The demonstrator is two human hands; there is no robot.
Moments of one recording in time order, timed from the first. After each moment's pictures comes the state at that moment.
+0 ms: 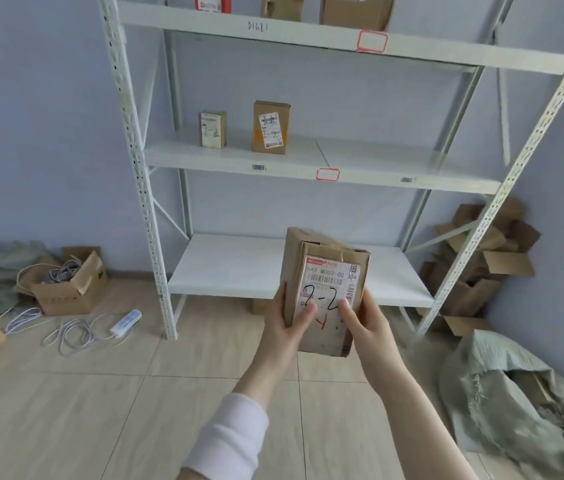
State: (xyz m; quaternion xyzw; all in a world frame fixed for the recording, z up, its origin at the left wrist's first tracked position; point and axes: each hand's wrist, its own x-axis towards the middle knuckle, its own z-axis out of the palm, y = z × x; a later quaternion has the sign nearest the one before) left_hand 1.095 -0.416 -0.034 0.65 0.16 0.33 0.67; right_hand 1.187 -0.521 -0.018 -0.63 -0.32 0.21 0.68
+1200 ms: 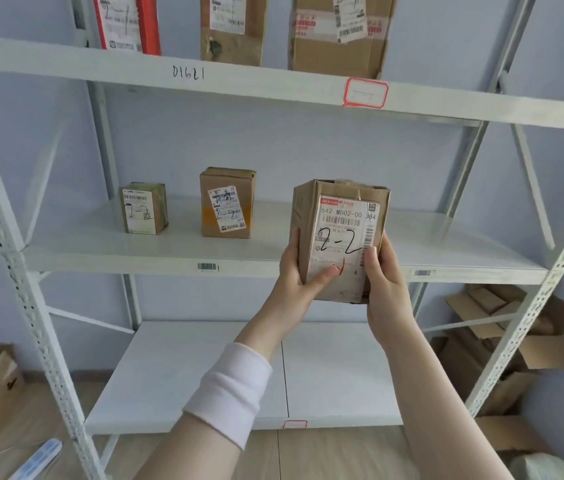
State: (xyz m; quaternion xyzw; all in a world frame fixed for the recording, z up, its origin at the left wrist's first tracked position) left_hand 1.478 -0.142 0.089 0.70 0.00 0.34 0.63; right_hand 1.559 -0.249 0.100 -0.52 -0.38 0.08 0.76
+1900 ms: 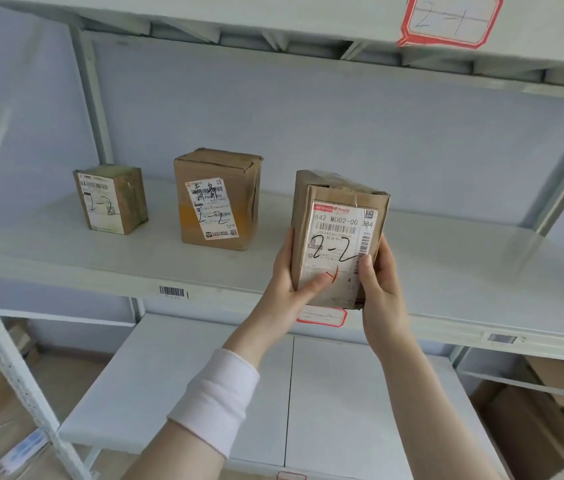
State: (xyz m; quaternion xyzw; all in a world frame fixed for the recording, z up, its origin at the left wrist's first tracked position) left_hand 1.650 -0.018 0.043 0.70 0.12 0.34 0.61; right_hand 1.755 -0.111 0.053 -0.50 -0.44 0.13 0.73
